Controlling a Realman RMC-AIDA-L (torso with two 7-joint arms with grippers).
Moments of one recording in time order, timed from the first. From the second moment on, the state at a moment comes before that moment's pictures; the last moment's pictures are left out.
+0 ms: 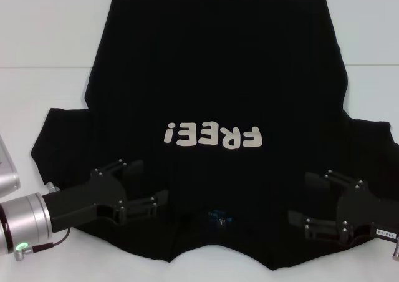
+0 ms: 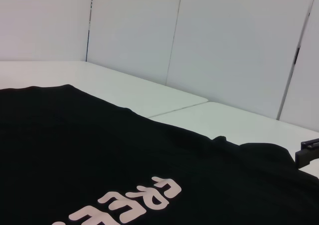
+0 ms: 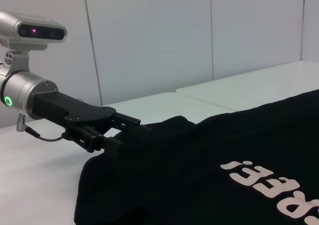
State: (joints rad) left arm -0.43 -2.15 0.53 0.53 2.01 1.43 -1.08; right arm 0.41 2.10 -0.58 -0.50 -2.00 -1.52 0.96
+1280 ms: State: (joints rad) left arm -0.49 -1.91 0.45 0.58 2.24 1.32 -2.49; right arm 0.44 2.10 -0.58 -0.49 -2.00 -1.53 1.01
